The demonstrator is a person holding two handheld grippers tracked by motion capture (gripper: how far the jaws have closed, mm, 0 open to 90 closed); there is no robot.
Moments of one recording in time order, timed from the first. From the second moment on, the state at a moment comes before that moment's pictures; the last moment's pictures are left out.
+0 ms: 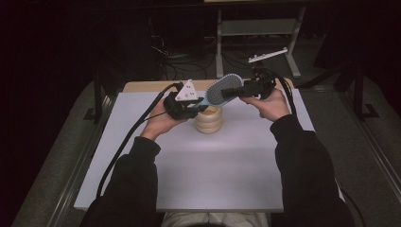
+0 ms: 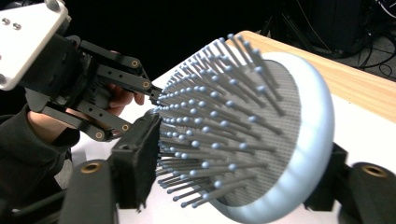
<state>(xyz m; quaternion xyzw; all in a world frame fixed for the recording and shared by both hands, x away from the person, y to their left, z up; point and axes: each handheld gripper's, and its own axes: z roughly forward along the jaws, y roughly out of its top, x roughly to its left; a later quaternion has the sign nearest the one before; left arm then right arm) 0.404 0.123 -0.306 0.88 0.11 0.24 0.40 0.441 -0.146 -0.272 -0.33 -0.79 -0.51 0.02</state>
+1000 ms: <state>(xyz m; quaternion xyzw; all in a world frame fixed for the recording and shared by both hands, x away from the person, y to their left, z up) 0.414 0.141 -0.297 0.87 0.16 0.21 0.43 0.429 -0.129 -0.217 -0.28 -0.83 -0.48 -0.06</state>
